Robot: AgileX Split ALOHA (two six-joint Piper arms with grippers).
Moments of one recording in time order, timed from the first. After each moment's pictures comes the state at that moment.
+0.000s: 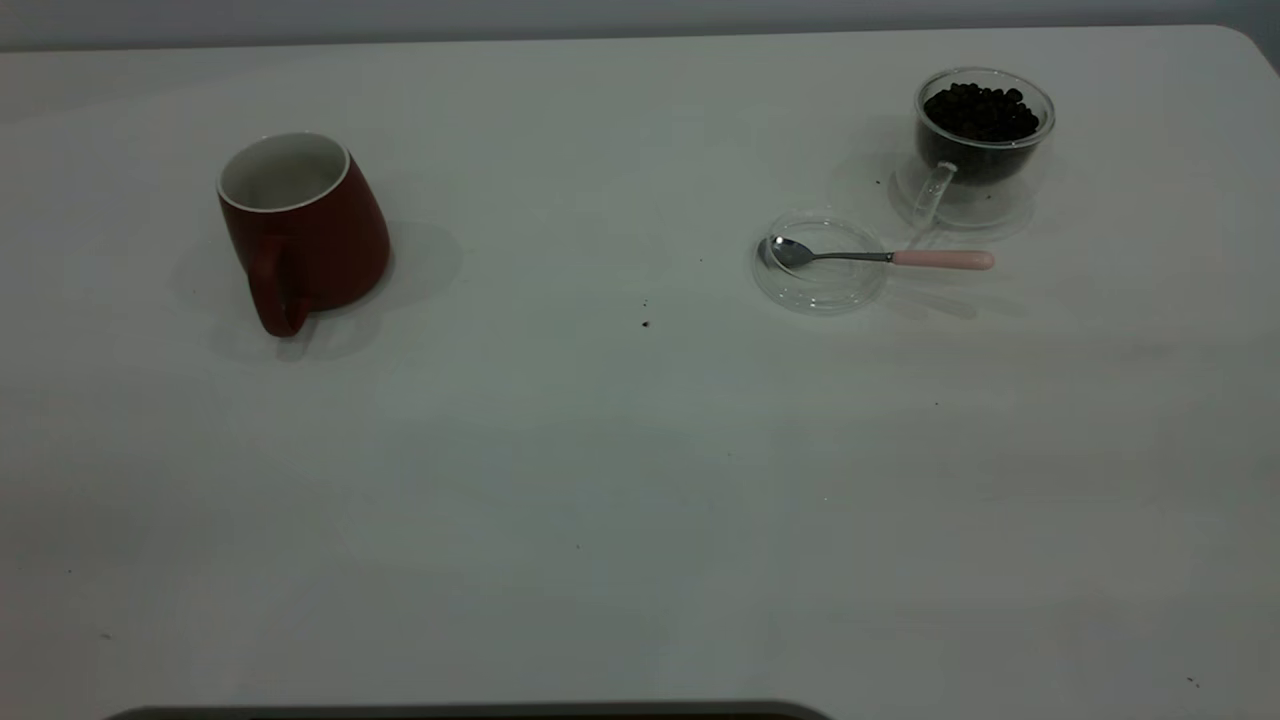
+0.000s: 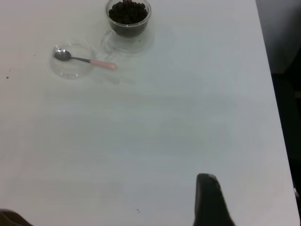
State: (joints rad) left arm -0.06 -0.02 -0.49 -0.01 1.14 0.03; right arm 0.00 0.03 -0.47 0.02 1.13 -0.06
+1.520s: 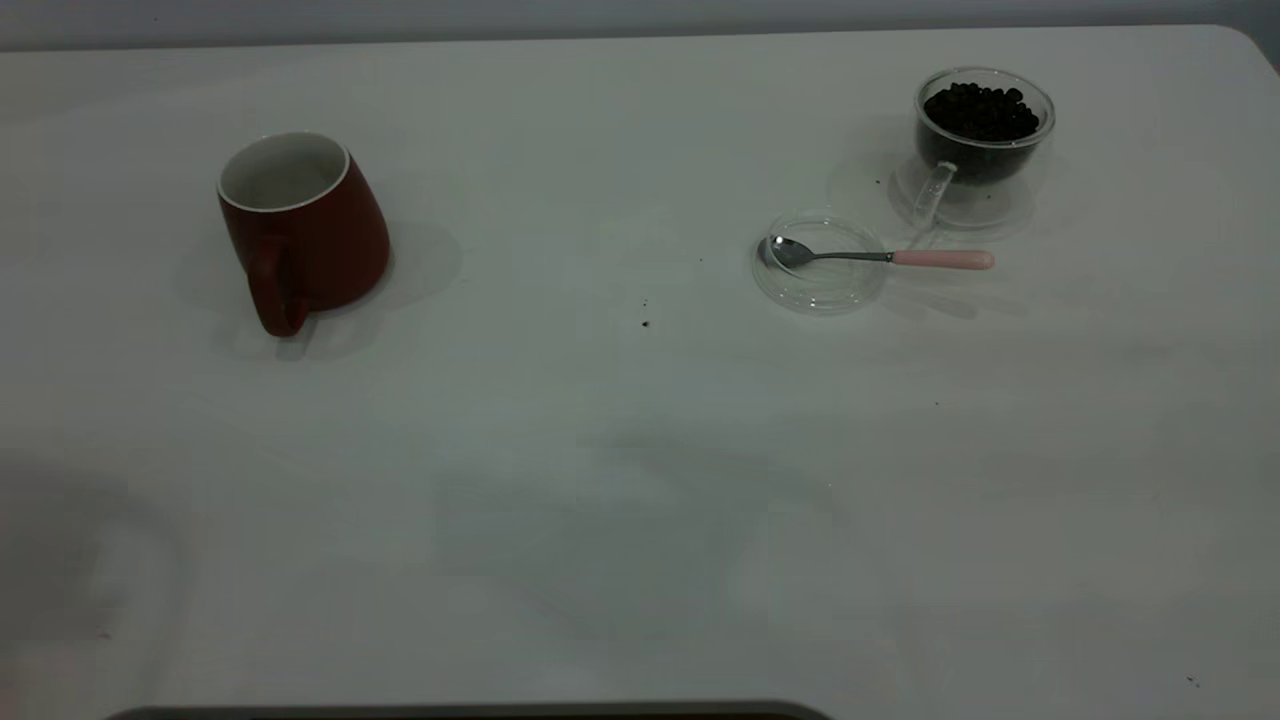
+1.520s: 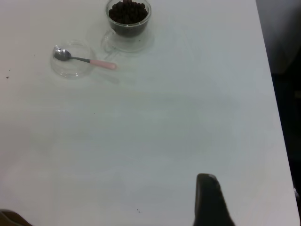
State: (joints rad) left arm -0.06 1.08 -0.88 0.09 0.77 0.27; right arm 0.00 0.03 -0.47 0.02 1.13 -0.06
